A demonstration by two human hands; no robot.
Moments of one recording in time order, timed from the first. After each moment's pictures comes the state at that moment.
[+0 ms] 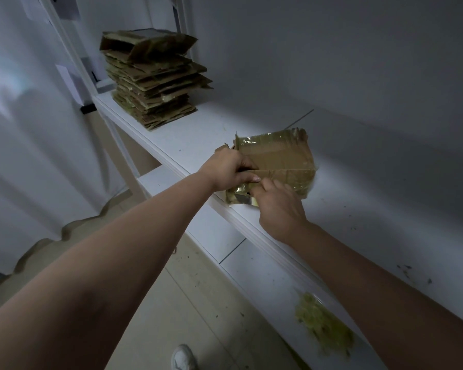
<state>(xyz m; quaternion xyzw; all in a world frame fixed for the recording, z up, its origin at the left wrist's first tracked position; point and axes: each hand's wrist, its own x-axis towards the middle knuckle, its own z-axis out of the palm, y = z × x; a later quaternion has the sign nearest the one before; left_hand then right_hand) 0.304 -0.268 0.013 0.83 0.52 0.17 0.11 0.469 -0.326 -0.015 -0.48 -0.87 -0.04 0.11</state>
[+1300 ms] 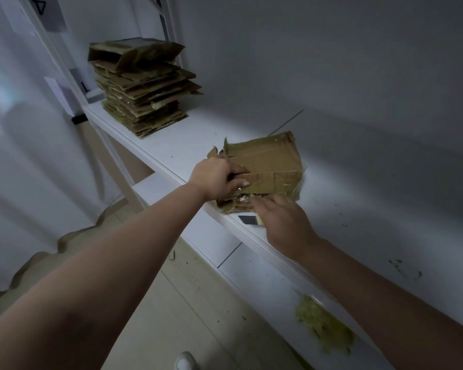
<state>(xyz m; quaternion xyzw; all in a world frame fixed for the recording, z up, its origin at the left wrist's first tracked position) 0.310 -0.286 0.018 0.81 0.57 0.11 0.04 0.499 -0.339 -0.034 -0.42 -0.88 -0.06 0.20</state>
